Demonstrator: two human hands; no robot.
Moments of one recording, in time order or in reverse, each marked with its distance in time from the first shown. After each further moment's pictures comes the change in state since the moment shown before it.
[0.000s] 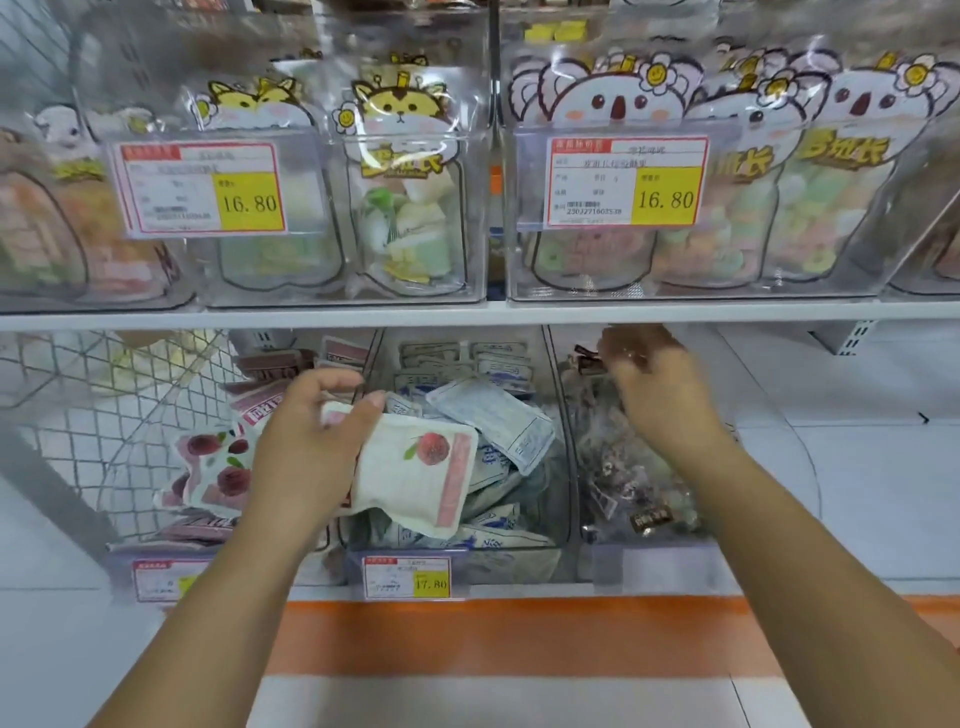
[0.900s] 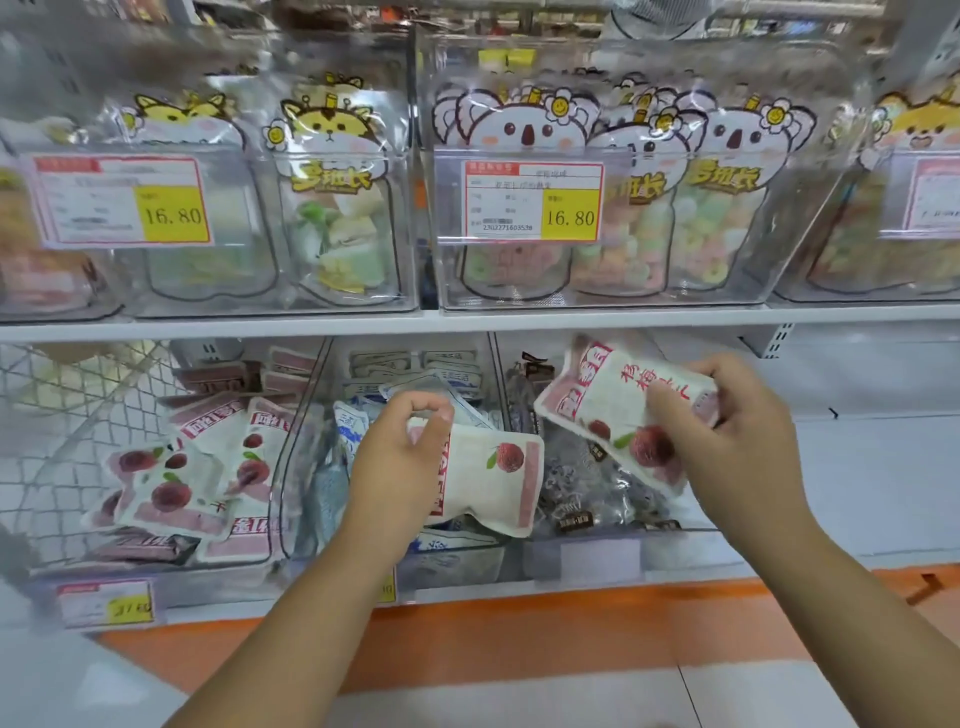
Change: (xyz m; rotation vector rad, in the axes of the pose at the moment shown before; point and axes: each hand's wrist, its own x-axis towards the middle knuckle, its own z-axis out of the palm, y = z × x) left_hand -0.039 0.029 0.084 -0.075 -0.210 0.026; right_hand -0.068 0.005 -0.080 0.106 0.204 -0.039
